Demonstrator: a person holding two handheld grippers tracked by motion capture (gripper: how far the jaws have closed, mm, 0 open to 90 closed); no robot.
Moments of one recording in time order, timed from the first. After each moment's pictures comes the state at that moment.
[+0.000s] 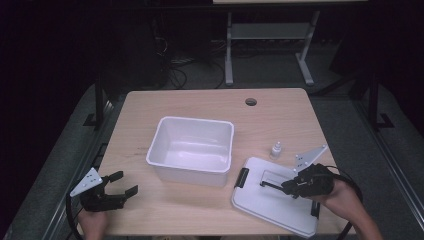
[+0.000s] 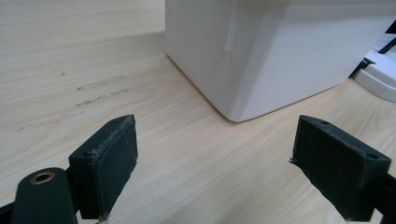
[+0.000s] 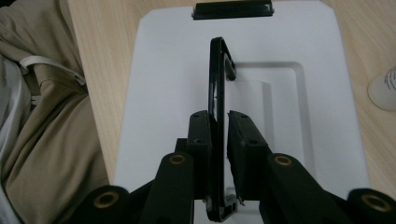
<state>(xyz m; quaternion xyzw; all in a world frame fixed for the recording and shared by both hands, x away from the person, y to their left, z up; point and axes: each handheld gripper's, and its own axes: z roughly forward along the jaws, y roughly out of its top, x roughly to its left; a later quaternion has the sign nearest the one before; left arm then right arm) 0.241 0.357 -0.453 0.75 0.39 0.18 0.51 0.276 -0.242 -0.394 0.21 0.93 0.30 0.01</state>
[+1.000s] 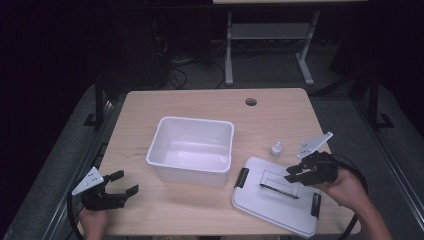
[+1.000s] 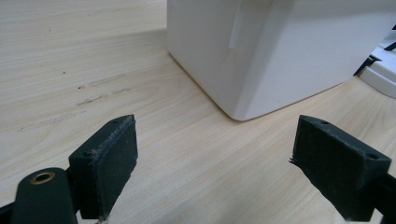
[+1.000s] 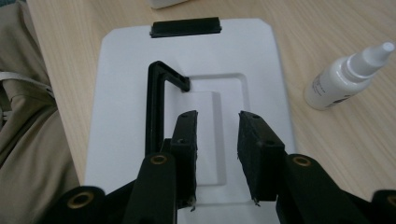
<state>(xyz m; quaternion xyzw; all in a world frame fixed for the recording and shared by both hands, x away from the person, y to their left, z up) 0.245 0.356 -0.454 0.75 0.39 0.18 0.50 0.297 -0.250 -0.373 0.24 0.93 0.29 0.04</state>
